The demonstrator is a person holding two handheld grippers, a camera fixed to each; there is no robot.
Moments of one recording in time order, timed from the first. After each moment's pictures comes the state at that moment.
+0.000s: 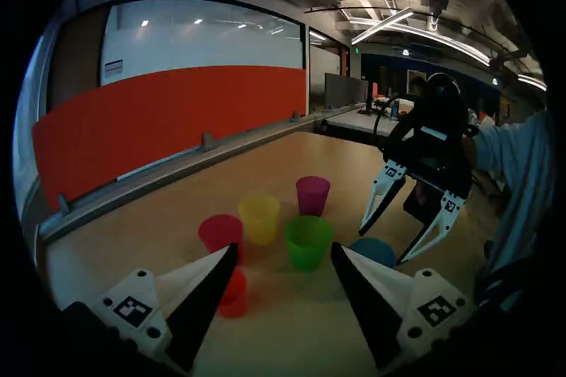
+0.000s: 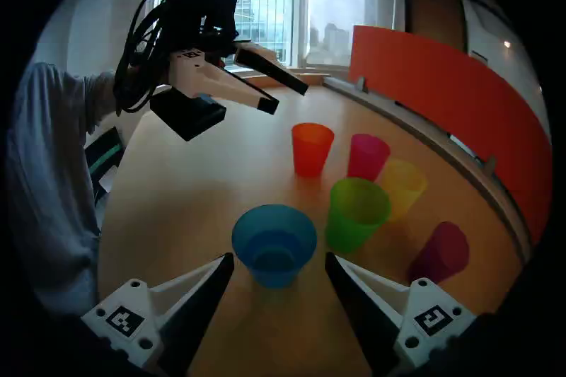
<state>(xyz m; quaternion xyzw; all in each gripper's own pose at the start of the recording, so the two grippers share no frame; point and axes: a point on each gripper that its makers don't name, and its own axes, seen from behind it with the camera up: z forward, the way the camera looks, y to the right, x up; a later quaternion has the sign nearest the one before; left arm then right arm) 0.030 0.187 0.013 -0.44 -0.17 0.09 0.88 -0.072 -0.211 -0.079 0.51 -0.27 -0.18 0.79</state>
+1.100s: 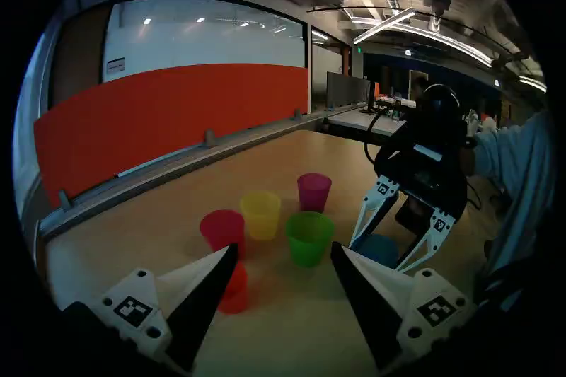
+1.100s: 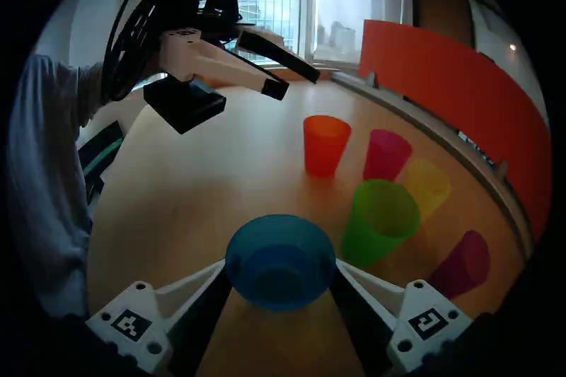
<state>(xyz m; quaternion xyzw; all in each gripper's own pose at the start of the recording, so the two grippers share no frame) 0.026 0.181 0.011 -0.44 -0.17 0.08 0.88 -0.095 -0.238 -0.073 0.52 -0.27 -0.19 0.79</state>
